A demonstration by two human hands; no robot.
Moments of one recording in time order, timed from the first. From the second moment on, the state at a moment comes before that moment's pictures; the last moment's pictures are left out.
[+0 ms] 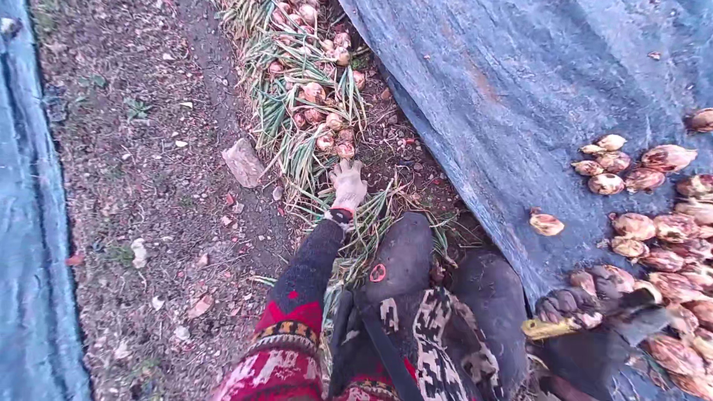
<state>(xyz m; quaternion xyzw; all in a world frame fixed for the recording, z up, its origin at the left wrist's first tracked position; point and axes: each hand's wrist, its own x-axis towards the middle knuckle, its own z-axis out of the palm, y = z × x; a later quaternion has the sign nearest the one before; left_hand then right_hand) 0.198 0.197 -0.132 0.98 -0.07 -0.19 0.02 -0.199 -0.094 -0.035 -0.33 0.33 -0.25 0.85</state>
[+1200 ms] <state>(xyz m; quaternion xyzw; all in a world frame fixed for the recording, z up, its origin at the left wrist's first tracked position) -0.039 0.159 -0.012 0.71 -0.32 -0.48 0.41 -0.188 0.020 -0.049 -0.55 0.29 -0.13 0.77</state>
